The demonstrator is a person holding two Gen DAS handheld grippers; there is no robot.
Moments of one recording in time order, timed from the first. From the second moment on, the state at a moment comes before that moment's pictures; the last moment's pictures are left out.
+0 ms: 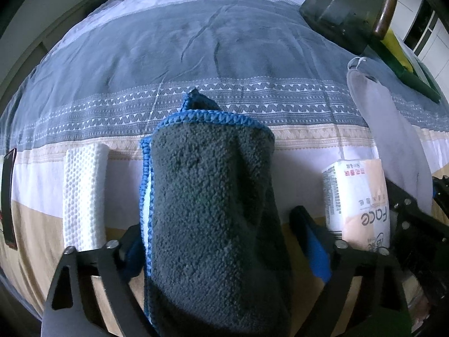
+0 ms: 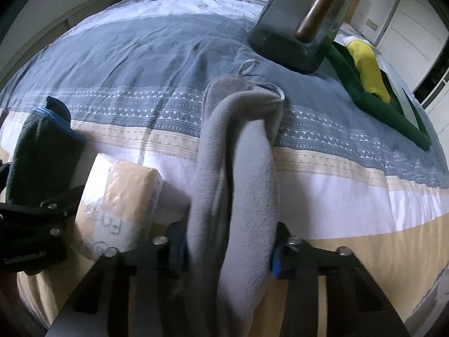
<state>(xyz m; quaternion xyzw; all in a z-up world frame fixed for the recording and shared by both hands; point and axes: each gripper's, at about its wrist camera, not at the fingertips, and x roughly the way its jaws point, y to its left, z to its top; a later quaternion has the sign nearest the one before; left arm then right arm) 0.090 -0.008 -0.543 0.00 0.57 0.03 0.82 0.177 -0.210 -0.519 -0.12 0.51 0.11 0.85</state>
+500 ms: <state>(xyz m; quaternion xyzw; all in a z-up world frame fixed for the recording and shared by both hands) 0.088 0.000 -0.534 -0.01 0.57 0.02 0.82 0.183 -0.218 -0.511 -0.10 0.52 0.12 0.84</state>
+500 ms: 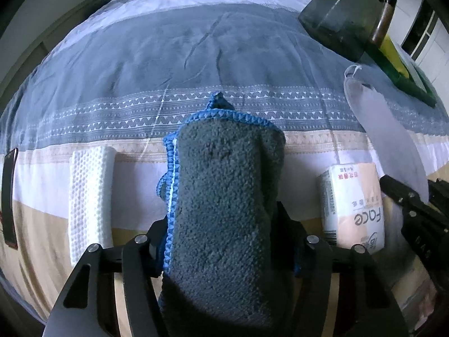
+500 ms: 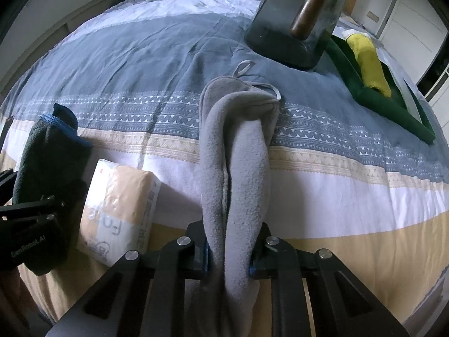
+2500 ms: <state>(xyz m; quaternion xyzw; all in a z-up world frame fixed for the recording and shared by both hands) 0.166 -0.270 -0.385 0.04 0.51 -0.10 0.85 0.211 -0.477 -0.329 -0.06 0.44 0.05 0.89</state>
